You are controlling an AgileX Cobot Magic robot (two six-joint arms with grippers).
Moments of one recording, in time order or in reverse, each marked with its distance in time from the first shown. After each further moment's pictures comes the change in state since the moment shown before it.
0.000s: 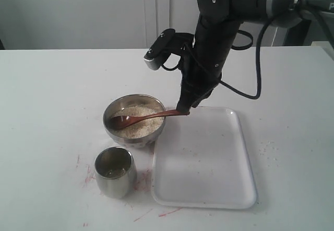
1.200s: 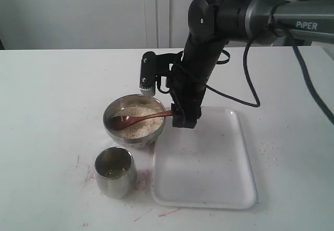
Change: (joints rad) left arm 0.000 0.000 0.000 0.000 0.000 0.000; right arm 0.000 0.097 0.000 0.105 -0.118 -0.497
